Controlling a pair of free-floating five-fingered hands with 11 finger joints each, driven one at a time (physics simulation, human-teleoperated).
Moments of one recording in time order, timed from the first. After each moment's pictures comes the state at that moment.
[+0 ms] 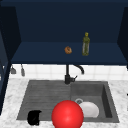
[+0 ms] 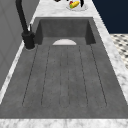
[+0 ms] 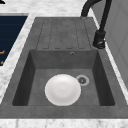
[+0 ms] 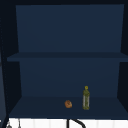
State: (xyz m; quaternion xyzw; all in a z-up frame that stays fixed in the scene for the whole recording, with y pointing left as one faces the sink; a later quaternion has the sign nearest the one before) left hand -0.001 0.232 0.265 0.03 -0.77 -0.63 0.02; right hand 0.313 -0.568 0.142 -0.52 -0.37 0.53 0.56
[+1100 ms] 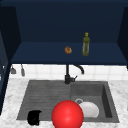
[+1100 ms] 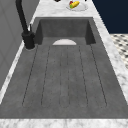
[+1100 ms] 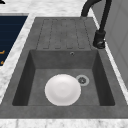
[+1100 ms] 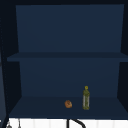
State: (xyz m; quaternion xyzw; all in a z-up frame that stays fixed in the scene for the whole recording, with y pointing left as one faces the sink) left hand -0.001 0.232 0.265 0.03 -0.77 -0.63 0.02; right hand 0.278 -0.617 0.197 -0.42 -0.45 0.47 0.63
